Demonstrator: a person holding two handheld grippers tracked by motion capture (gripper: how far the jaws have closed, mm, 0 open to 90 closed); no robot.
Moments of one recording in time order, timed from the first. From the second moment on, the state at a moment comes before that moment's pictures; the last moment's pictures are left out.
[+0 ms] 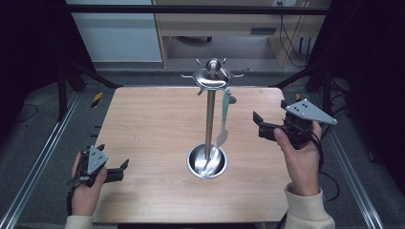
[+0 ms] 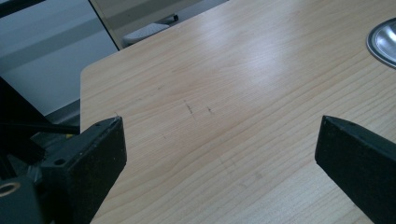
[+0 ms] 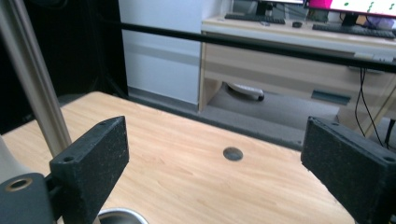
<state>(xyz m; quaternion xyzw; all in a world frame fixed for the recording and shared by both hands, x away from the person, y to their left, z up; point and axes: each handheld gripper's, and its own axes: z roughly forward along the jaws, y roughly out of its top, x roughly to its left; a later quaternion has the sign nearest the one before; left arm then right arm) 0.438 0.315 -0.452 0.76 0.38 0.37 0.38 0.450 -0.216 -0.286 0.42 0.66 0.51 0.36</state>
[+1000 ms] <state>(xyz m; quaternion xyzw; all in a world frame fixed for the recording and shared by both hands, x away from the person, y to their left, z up) 0.440 0.309 -0.454 0.77 0.37 0.36 0.38 0.473 -0.222 -0.374 0.48 0.69 0.44 0.32</state>
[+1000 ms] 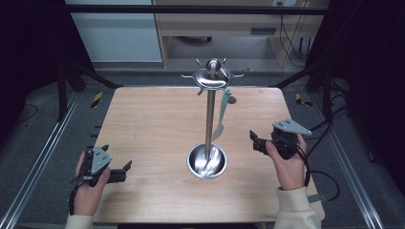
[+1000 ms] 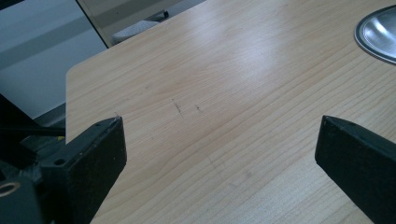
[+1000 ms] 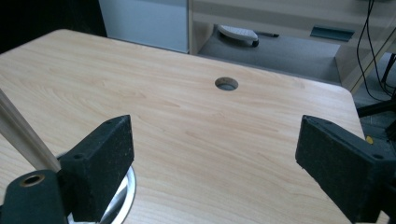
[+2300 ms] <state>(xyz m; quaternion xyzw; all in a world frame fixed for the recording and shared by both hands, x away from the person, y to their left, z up) 0.442 0.306 -0.456 0.78 0.36 0.35 0.37 0.493 -0.226 -0.456 0.52 0.72 0.38 0.27</state>
